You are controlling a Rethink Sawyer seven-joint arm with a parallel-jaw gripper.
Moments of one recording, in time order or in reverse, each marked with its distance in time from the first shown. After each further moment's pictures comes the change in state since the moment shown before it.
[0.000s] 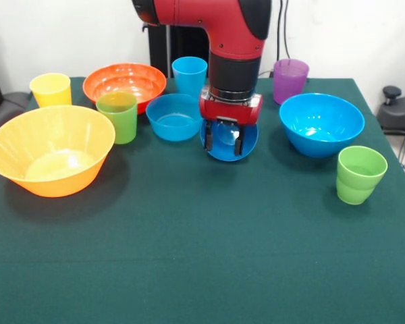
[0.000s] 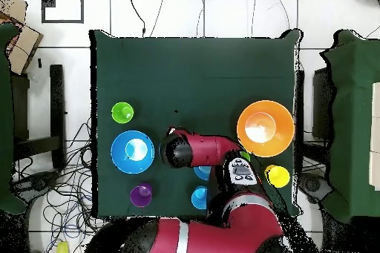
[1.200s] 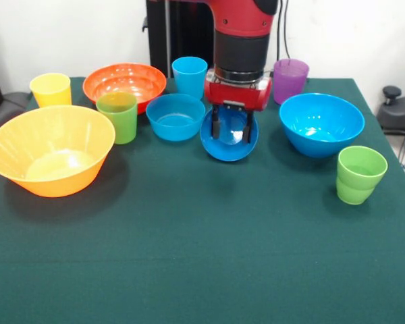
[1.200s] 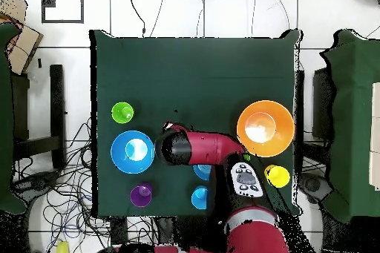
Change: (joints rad) arm -0.008 -0.104 0.029 0.040 0.070 0.067 0.000
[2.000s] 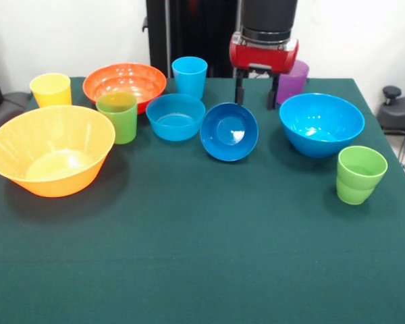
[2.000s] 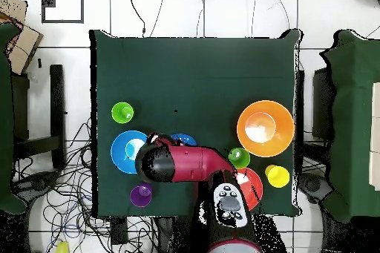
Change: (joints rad) arm 0.074 -0.140 -0.017 0.137 0.057 0.009 0.000
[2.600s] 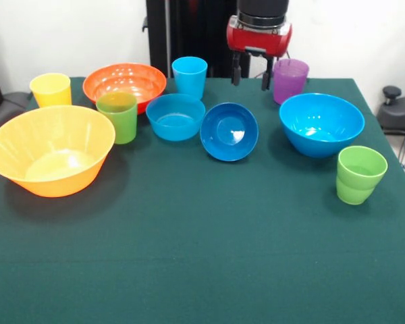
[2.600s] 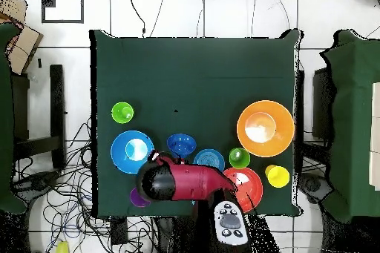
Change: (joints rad) arm -0.002 -0.033 -0.022 0.122 0.000 -0.024 0.000
